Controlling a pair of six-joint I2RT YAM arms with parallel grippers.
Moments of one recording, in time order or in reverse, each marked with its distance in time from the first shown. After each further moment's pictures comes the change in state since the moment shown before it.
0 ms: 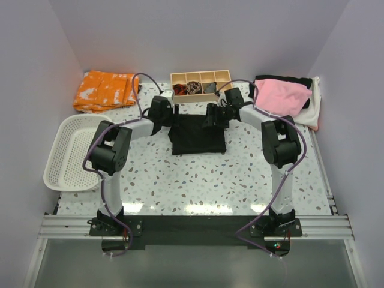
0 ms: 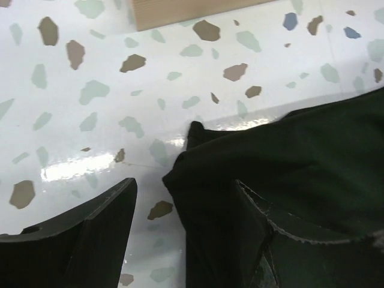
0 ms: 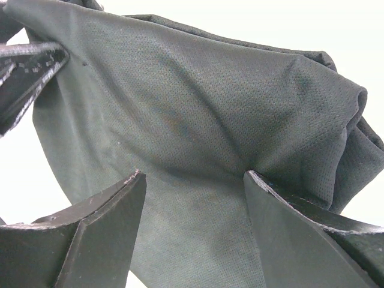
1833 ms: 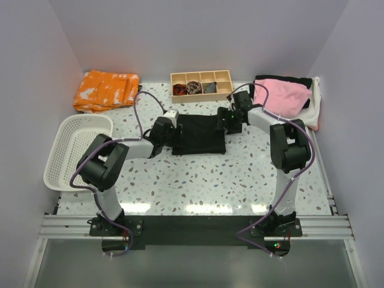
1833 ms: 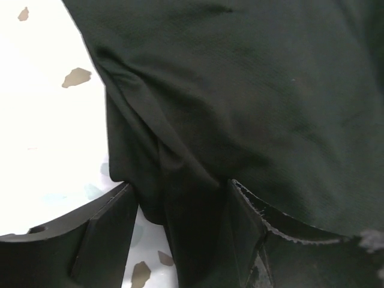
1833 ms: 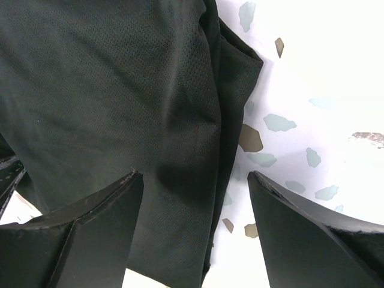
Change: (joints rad) left arm -0.138 -0.219 -0.372 0.134 -0.045 -0.104; right arm -0.051 -0.126 -0.138 -0.070 0.170 0.014
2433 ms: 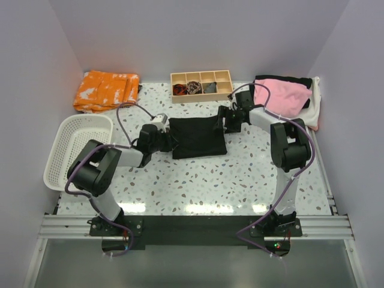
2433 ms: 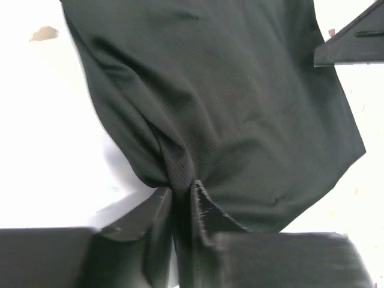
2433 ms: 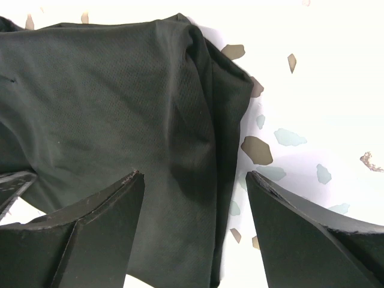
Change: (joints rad) left arm 0.080 -0.077 -0.225 0.287 0.270 -0.158; right arm -0.020 0.018 -0.001 0.043 -0.083 0.017
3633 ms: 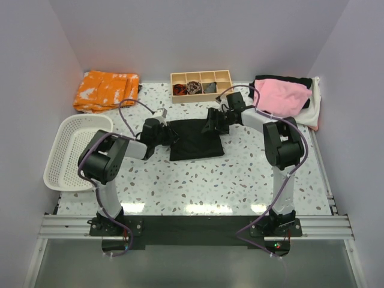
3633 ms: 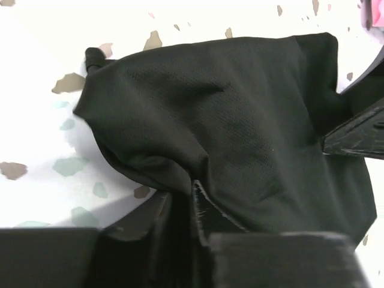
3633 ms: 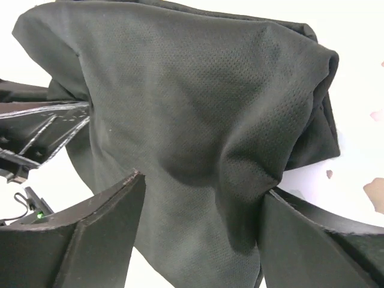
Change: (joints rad) left arm 0.045 0.141 0.131 0.014 -0.027 -0.054; right arm 0.061 0.061 0.032 0.041 -0.185 0.010
